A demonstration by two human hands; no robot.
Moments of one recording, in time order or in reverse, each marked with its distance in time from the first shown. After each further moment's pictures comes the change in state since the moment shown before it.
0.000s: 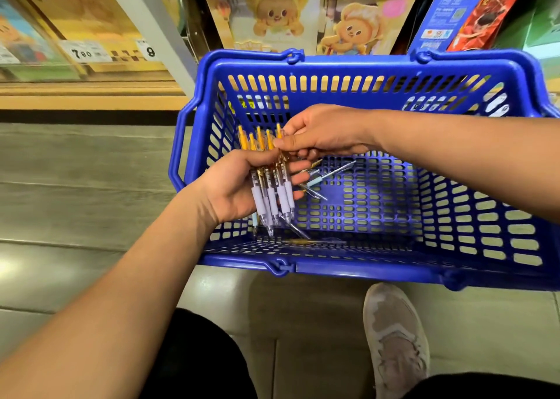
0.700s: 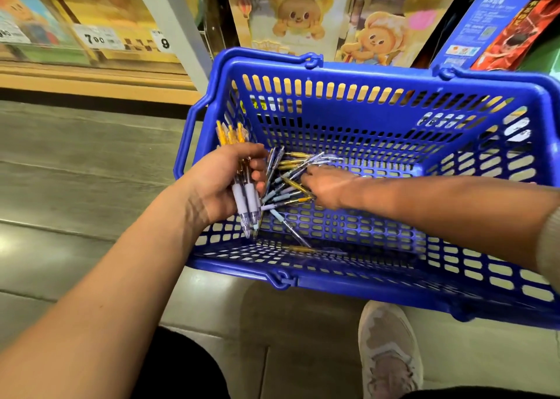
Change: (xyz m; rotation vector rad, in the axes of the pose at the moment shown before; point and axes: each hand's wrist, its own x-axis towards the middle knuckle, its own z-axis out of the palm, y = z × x) left_hand -0.012 0.010 -0.011 -0.003 0.240 0.185; right_hand 0.054 0.110 0.024 -1.311 0.114 0.135
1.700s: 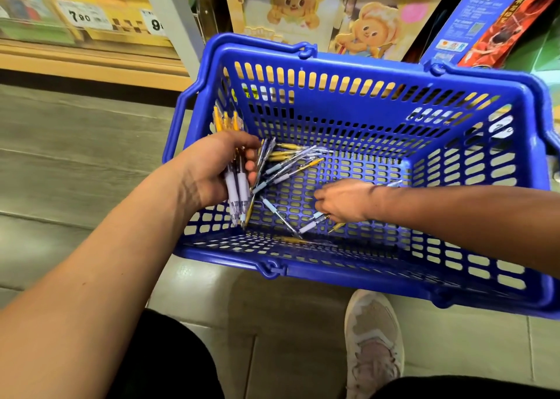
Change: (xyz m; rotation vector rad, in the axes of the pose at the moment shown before) left_hand -0.002 0.001 0.004 0.105 0.082 -0.008; right_hand -0.043 0.032 0.027 -0.391 -0.125 -0.432
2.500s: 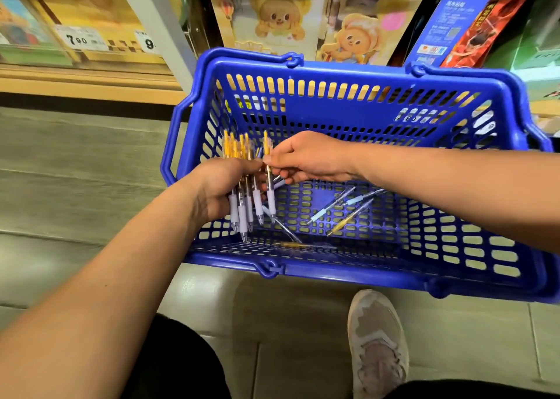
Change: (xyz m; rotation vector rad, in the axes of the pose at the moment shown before) left_hand 0.004 -0.013 0.007 0.170 0.049 -0.082; right_hand -0.010 -0.004 -0.121 1.732 0.337 0.160
